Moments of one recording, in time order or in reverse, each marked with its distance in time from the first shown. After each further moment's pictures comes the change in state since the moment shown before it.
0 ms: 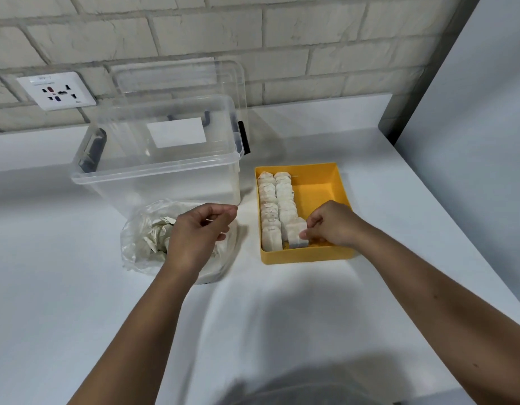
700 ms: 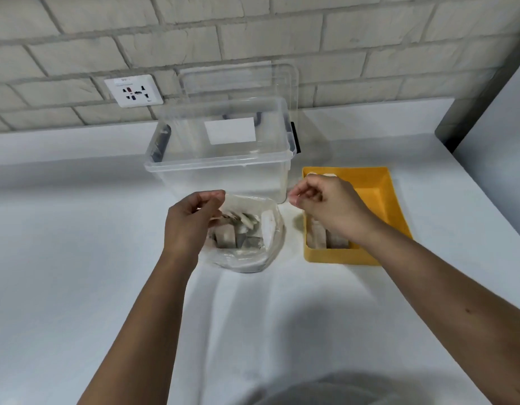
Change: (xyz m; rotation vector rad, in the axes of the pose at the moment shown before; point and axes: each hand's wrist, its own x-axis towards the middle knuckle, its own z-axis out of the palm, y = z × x) left_hand -0.001 0.003 -0.075 -0.095 0.246 -0.018; right_hand -0.018 -0.098 0.016 0.305 0.203 -0.420
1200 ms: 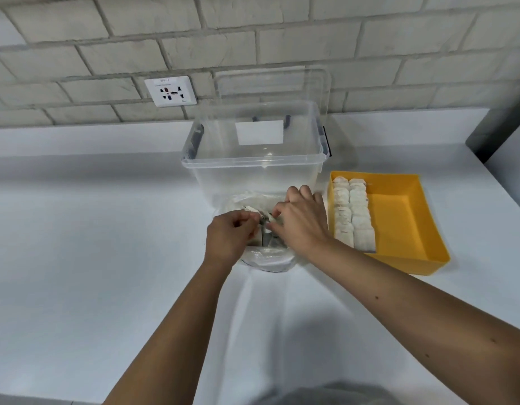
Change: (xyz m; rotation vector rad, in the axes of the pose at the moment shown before) left_hand 0.001 -0.034 -0.007 0.284 -0.054 0.026; right_hand 0.028 -0.008 0.108 -0.825 0.064 -0.203
